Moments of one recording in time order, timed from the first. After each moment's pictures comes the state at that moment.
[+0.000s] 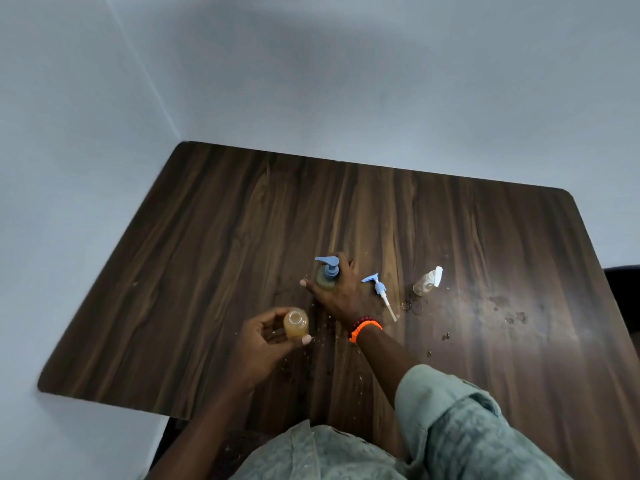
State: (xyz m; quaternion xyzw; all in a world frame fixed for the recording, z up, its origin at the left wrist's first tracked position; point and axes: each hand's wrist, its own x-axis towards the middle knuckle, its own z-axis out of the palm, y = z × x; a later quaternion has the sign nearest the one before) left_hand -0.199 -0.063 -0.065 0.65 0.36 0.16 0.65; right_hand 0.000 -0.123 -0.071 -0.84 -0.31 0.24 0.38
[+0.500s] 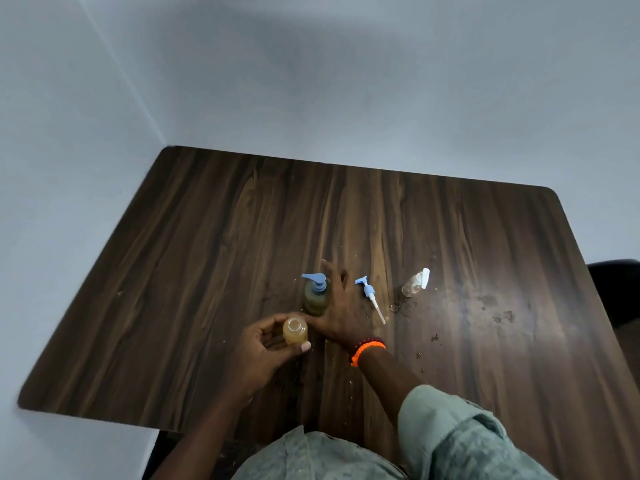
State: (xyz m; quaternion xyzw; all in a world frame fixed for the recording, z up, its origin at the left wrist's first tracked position) left_hand -0.183 -0.072 -0.064 0.64 0.35 0.15 0.67; right_hand 0.001 -0.150 -0.085 -0.84 -0.36 0.23 0.33
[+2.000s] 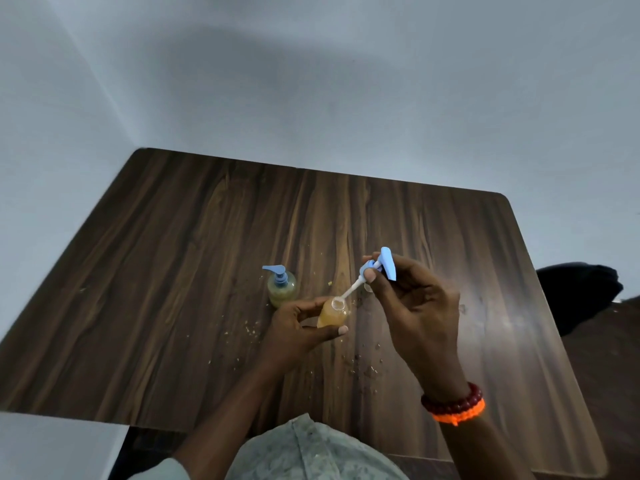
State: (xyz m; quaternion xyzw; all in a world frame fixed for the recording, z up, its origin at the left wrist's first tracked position) left_hand -0.093 -0.147 -0.039 0.68 0.27 0.15 0.66; right_hand 0.024 -0.288 0.078 -0.69 -0.32 0.09 0.65
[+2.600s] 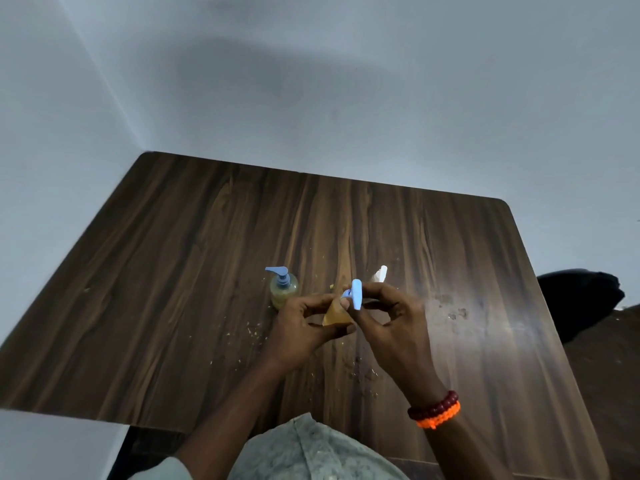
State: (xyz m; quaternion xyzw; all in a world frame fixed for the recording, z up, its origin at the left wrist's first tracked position) left_hand -0.090 -0.153 -0.017 0.71 0.25 0.15 0.64; right_hand 0.021 -0.290 0.029 -0.77 -0.34 0.12 0.53
